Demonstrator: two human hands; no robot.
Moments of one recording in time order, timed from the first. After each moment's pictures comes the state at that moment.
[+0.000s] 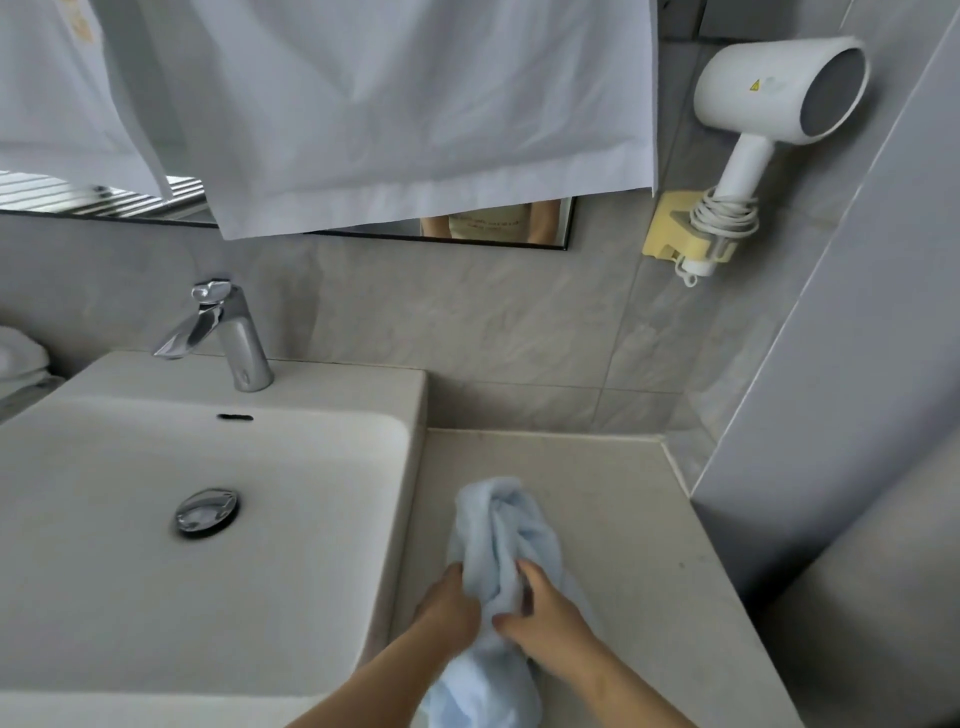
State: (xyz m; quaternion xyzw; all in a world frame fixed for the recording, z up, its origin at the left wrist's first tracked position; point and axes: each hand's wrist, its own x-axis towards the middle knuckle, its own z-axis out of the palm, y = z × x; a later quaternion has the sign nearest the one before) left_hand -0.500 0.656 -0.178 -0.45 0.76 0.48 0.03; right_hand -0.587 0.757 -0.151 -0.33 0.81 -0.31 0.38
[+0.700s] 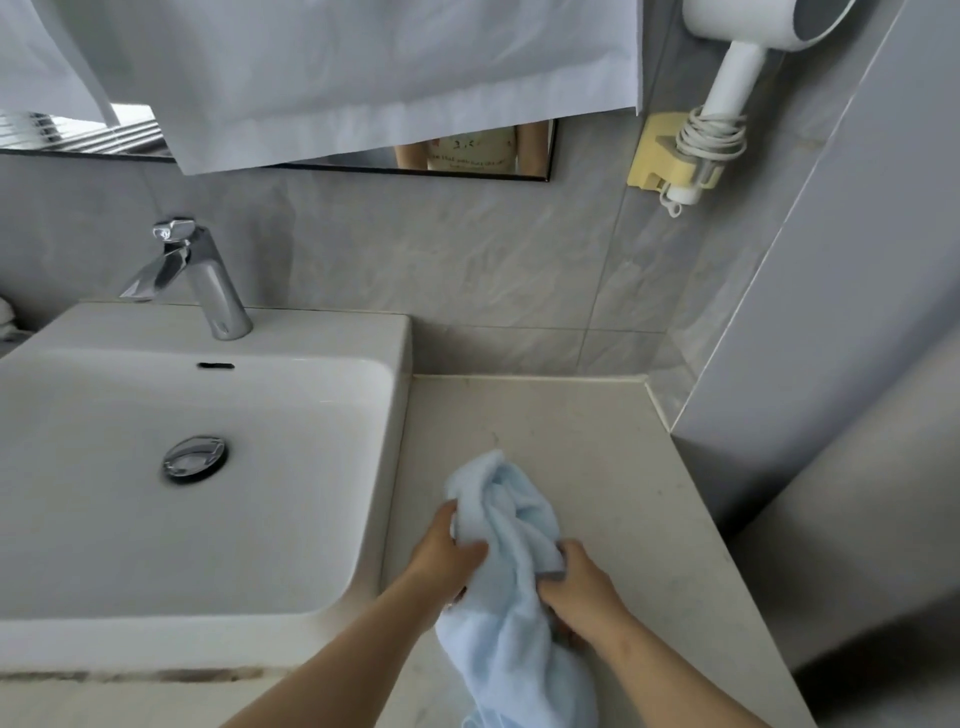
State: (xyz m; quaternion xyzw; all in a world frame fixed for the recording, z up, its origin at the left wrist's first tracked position) left_hand -0.480 0.690 -0.161 -0.43 0.66 0.62 -0.08; right_hand -0.594 0.813 -0.181 -0.22 0.85 -0.32 0.36
